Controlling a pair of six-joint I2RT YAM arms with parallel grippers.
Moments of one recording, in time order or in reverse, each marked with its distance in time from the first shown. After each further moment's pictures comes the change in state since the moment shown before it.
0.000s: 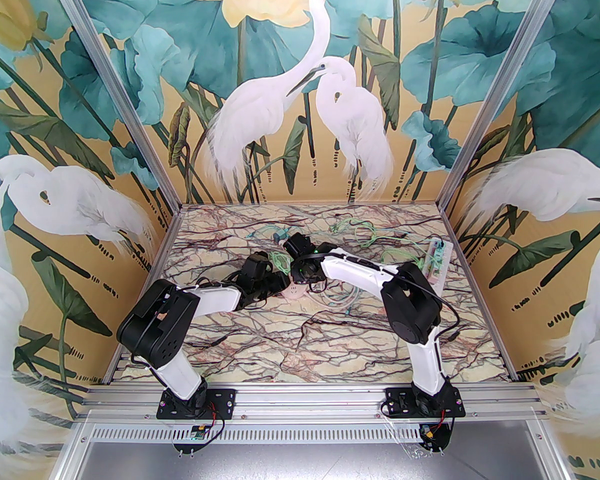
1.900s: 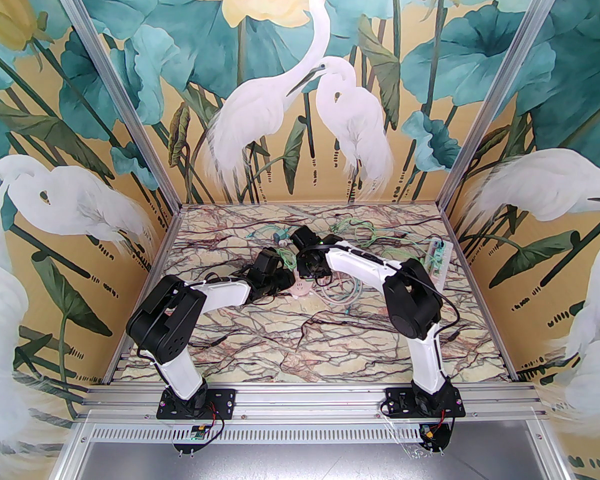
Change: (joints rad) left arm -0.069 0.053 0.130 -0.148 -0.135 0.009; right arm -0.063 0.016 0.043 -0.068 -0.043 -0.040
